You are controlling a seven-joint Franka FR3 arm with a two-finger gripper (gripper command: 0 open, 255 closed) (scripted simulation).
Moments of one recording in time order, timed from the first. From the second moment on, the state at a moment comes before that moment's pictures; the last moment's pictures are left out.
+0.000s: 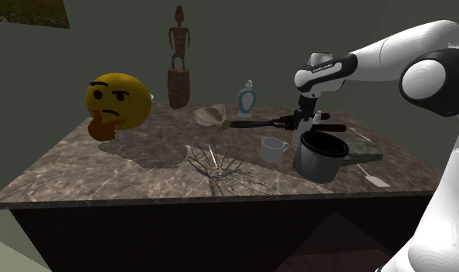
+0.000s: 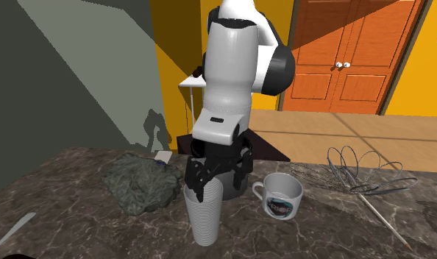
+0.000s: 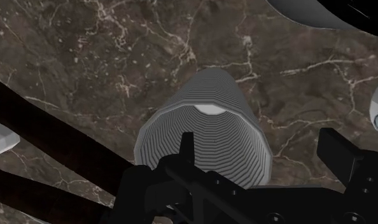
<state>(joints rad) -0.16 0.23 -0.35 -1.80 0.01 2.09 -0.56</state>
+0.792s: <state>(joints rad) -0.16 0.23 -0.35 -1.80 0.01 2.08 -0.56</state>
